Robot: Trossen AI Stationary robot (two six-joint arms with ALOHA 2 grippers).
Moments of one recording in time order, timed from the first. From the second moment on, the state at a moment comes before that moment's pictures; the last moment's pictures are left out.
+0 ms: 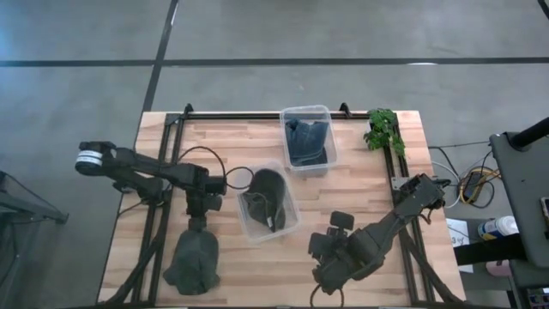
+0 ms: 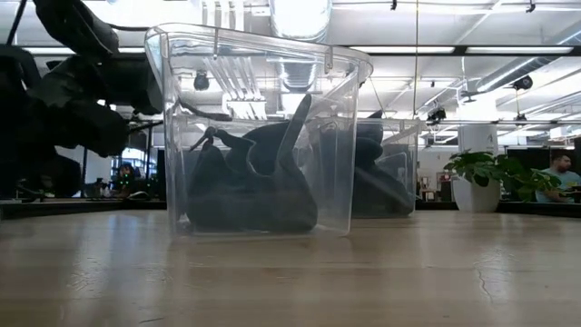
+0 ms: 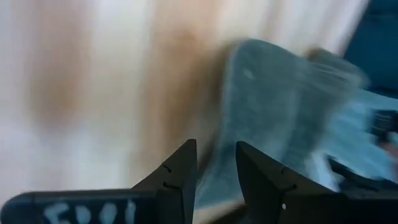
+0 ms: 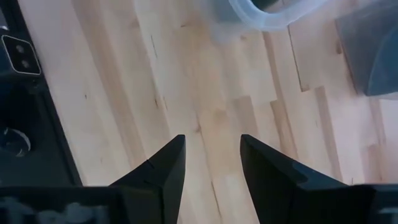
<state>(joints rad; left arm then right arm) 0.01 1.30 0.55 -0.76 0.71 -0.25 0.65 1.99 2.09 -1.57 0.29 0.93</state>
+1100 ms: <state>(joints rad) -0.14 1.22 0.53 -0.76 0.84 -0.38 0.66 1.88 1.91 -1.55 0.42 0.94</state>
